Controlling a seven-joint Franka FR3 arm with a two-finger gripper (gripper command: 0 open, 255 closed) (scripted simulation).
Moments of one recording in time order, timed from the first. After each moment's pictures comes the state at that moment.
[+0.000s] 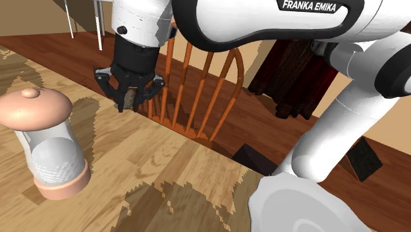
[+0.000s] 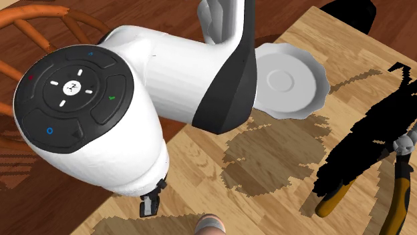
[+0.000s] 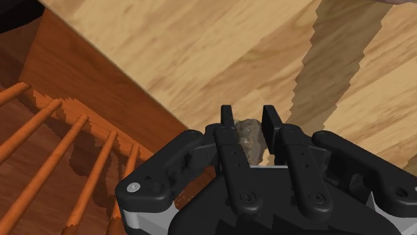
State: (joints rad) arm -0.04 0.00 0.83 -1.74 -0.08 1.89 1.22
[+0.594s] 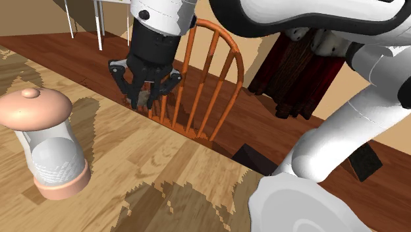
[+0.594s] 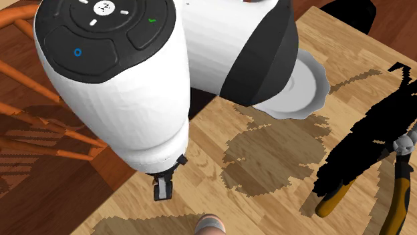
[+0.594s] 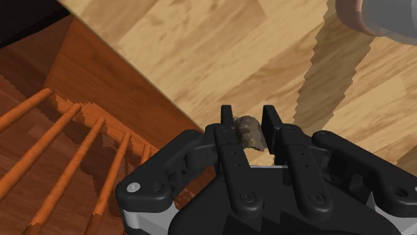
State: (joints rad) arm -0.04 -0.15 0.81 -1.78 0.03 1.83 1.17
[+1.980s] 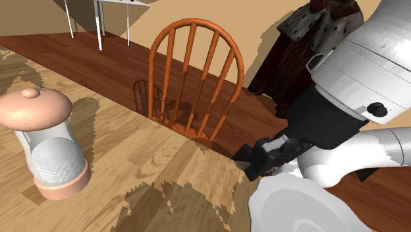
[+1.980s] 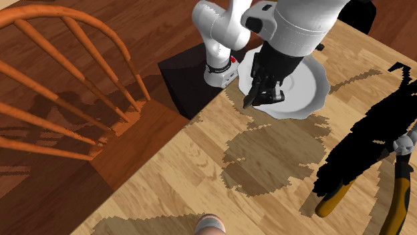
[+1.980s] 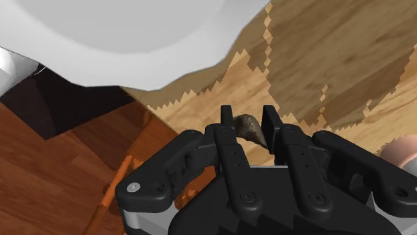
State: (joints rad) arm 0.31 -0.89 0.65 -2.23 0.41 1.62 1.21
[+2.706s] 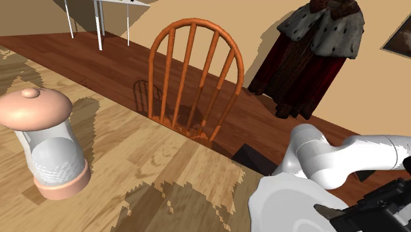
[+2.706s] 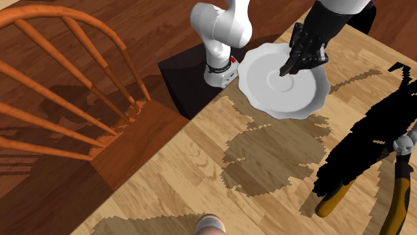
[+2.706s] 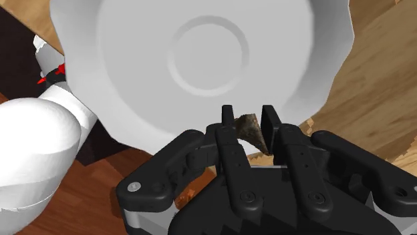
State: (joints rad) arm 0.49 -1.14 0.67 -2.26 0.52 1.42 1.40
